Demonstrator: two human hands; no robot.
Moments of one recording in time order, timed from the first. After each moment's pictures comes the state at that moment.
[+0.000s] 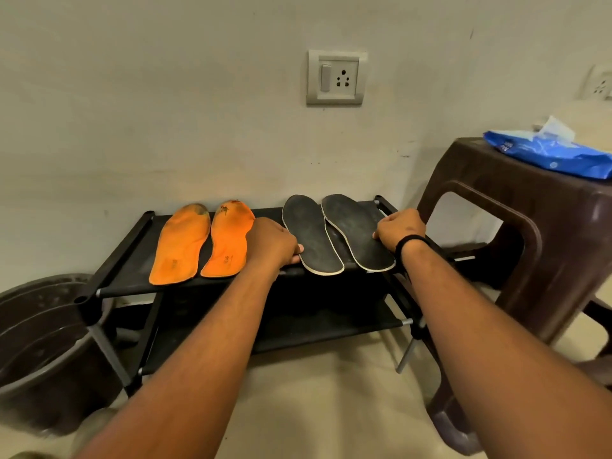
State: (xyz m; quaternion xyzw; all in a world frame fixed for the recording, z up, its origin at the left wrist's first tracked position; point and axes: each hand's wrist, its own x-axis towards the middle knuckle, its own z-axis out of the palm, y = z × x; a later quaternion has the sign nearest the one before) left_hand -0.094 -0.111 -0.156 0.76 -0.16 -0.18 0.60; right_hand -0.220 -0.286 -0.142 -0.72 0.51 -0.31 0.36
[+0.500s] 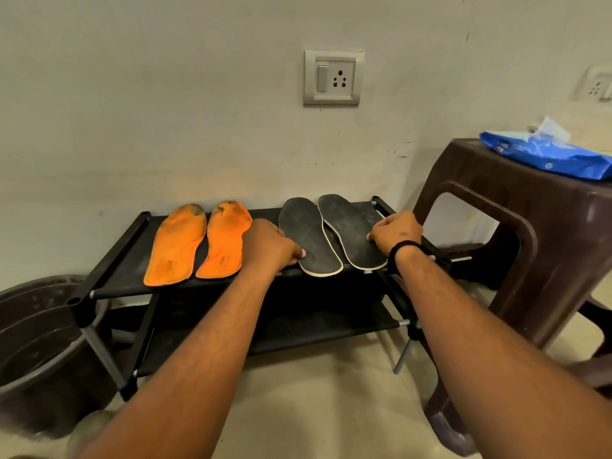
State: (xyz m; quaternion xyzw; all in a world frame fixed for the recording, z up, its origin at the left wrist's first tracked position) left_hand -0.098 -0.105 -0.153 0.82 -0.21 -0.15 0.52; right_hand -0.219 -0.285 -0.149 -0.74 0.50 -0.30 0.33
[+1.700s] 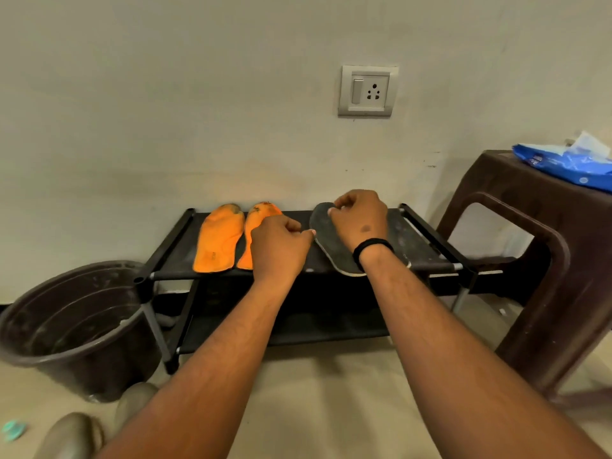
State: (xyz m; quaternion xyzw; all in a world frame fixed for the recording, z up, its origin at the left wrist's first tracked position) left_hand -0.122 -0.057 -0.141 0.80 -0.22 0.07 0.55; right_hand -0.173 -0.176 -0.105 -0.81 0.33 -0.36 0.32
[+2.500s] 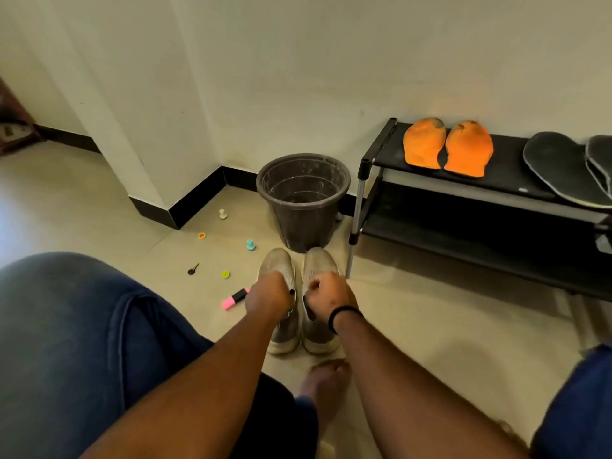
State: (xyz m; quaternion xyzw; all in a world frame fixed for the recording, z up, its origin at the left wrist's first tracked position) left_hand -0.168 0.302 -0.326 0.97 0.06 -0.15 0.17; right_hand -0.202 0.174 -0.317 -0.94 0.10 0.05 0.33
